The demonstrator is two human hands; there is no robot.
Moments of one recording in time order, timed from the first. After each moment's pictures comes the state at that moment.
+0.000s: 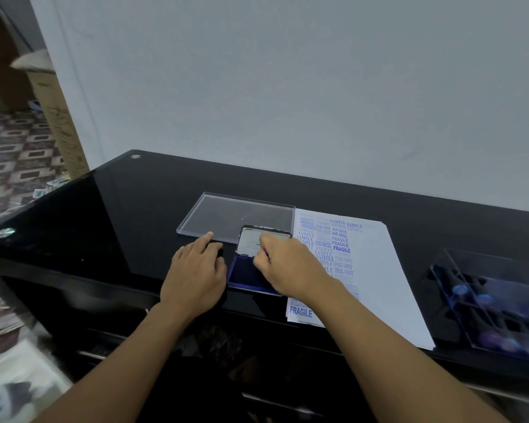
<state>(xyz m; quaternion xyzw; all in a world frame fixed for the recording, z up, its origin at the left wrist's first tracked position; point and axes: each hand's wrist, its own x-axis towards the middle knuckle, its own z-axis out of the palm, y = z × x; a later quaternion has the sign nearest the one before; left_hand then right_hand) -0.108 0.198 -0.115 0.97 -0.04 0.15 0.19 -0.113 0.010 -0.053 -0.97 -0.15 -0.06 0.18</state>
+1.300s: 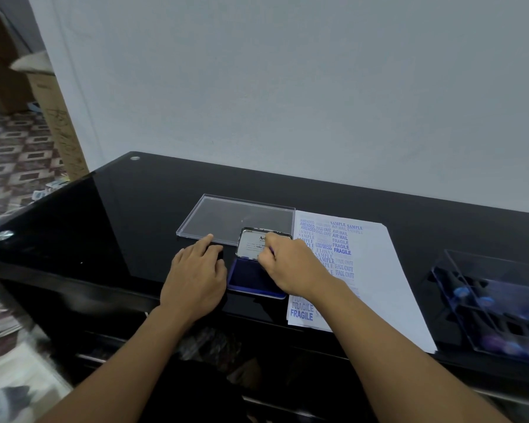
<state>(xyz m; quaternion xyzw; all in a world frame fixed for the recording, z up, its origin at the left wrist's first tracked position) -0.107 0.198 -0.116 0.97 -0.05 0.16 0.18 -0.110 0.006 -0.047 -0.96 -0.14 -0.04 0.23</state>
